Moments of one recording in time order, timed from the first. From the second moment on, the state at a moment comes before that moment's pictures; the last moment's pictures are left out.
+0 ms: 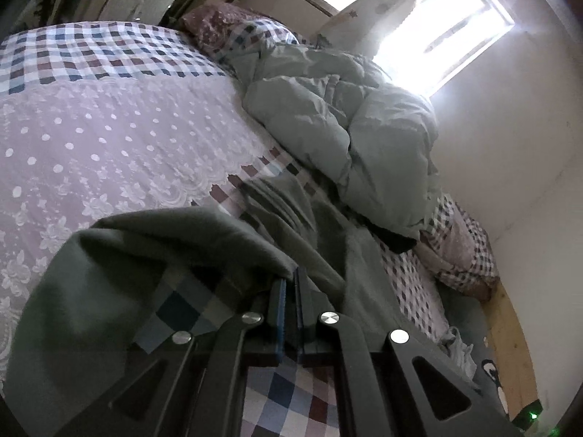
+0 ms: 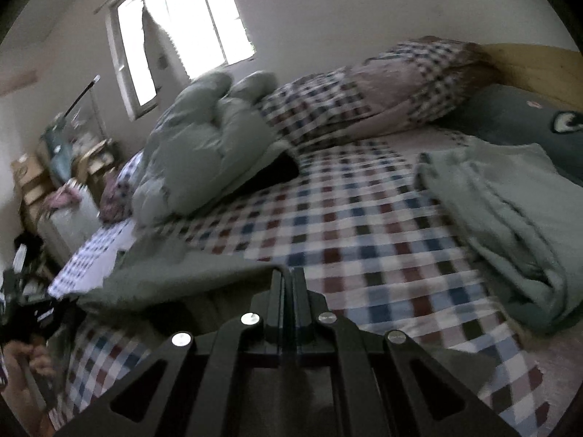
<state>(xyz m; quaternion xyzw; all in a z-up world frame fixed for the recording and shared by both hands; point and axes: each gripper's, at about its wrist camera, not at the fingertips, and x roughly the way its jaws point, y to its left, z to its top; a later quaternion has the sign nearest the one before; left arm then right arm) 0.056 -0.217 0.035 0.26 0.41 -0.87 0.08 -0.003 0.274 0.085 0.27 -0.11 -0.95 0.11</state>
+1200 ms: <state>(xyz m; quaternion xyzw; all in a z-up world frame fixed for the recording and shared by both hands) 0.054 -0.116 0.043 0.29 0.33 -0.89 -0.08 0.021 0.253 0.080 0.25 -0.06 -0.96 0.05</state>
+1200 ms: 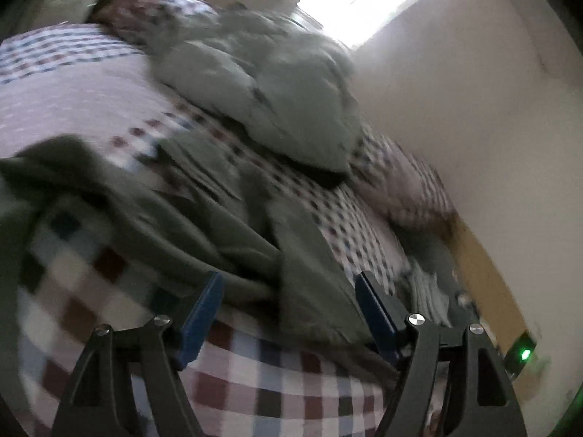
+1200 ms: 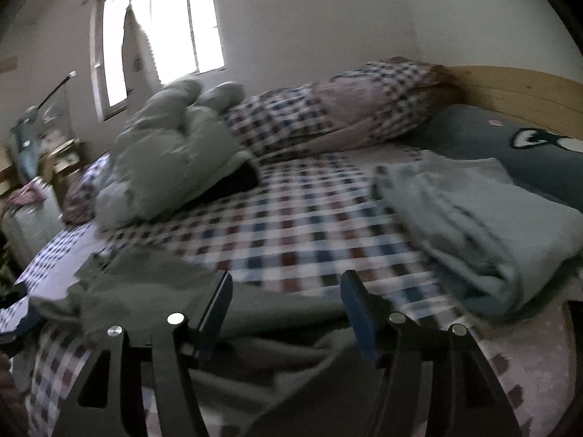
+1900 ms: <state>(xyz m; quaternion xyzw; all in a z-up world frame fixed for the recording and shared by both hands) -0.003 -0.100 0.021 0.35 0.36 -0.85 -0.17 0.028 0.204 0.069 0.26 -0.02 -0.96 0.13</state>
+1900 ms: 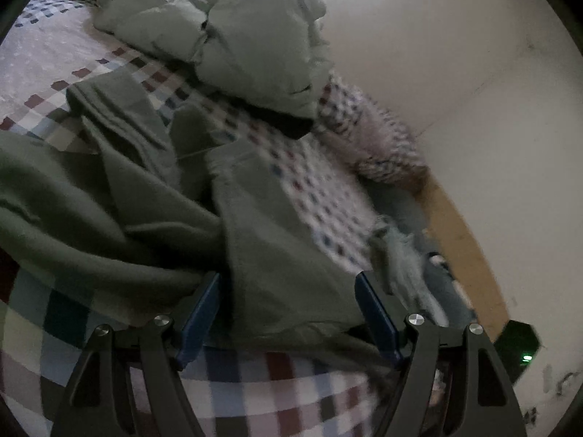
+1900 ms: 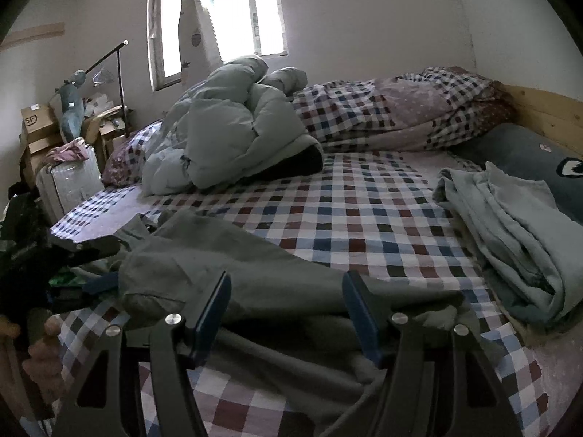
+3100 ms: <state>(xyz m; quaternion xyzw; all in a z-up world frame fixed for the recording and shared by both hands) 0.007 -0.048 0.065 0.36 0.33 -0.79 -0.38 0.099 0.093 0.050 0.18 0.16 -0.94 0.26</state>
